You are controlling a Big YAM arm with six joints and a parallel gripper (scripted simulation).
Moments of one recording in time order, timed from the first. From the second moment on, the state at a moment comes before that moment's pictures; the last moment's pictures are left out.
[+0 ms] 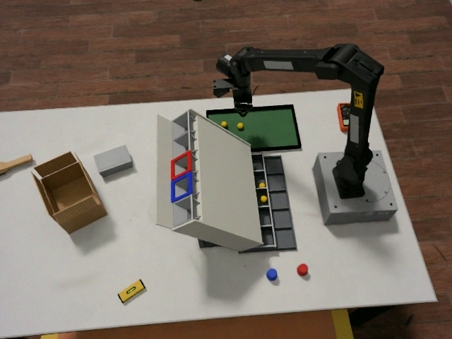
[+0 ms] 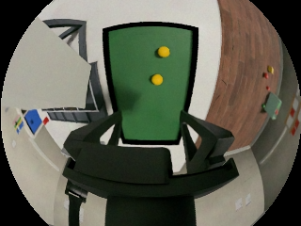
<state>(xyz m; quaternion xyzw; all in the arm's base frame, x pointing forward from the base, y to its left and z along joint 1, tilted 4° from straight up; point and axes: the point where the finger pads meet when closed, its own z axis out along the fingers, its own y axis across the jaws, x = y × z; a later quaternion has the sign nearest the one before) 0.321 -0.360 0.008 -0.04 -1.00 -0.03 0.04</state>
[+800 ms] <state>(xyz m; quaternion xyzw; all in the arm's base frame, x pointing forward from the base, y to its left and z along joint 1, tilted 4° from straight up) 0.318 -0.357 0.008 -0.04 -1.00 -0.04 0.04</state>
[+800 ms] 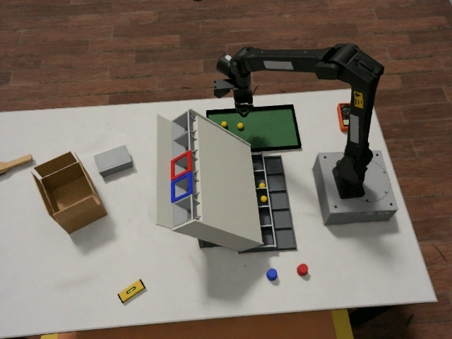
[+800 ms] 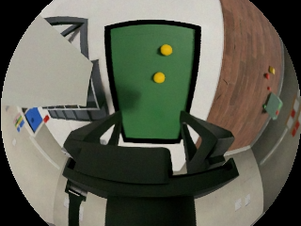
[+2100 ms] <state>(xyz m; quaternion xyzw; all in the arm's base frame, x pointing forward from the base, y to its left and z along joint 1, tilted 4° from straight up) 0.323 -0.366 0.011 -0.03 -1.00 -0.04 0.04</state>
